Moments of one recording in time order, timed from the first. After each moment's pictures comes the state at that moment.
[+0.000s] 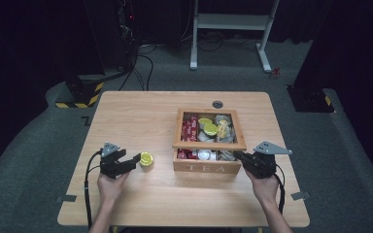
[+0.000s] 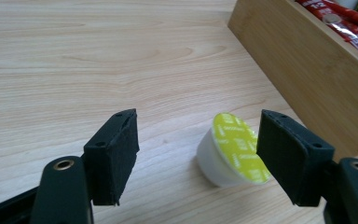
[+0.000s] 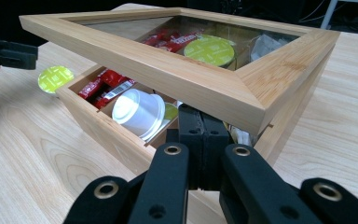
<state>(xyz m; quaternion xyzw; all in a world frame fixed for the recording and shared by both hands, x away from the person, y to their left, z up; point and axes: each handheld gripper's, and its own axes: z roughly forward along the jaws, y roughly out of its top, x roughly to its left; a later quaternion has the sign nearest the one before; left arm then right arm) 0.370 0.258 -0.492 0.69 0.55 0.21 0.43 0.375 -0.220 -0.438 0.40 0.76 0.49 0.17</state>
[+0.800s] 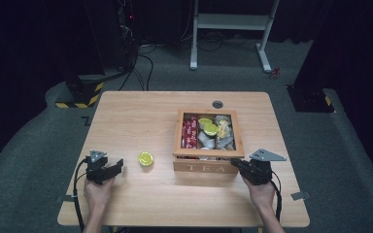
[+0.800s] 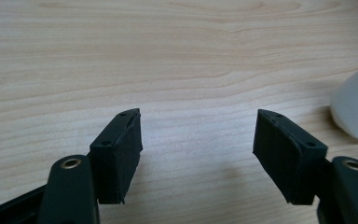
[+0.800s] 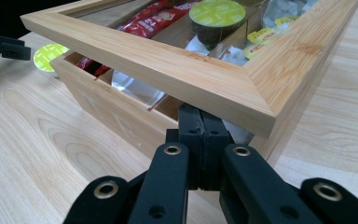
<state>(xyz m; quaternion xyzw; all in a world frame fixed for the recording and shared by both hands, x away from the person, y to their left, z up) 0.361 0.301 -0.523 0.67 0.61 0.26 0.33 0.367 -0.217 -0.465 0.41 0.77 0.47 0.15</state>
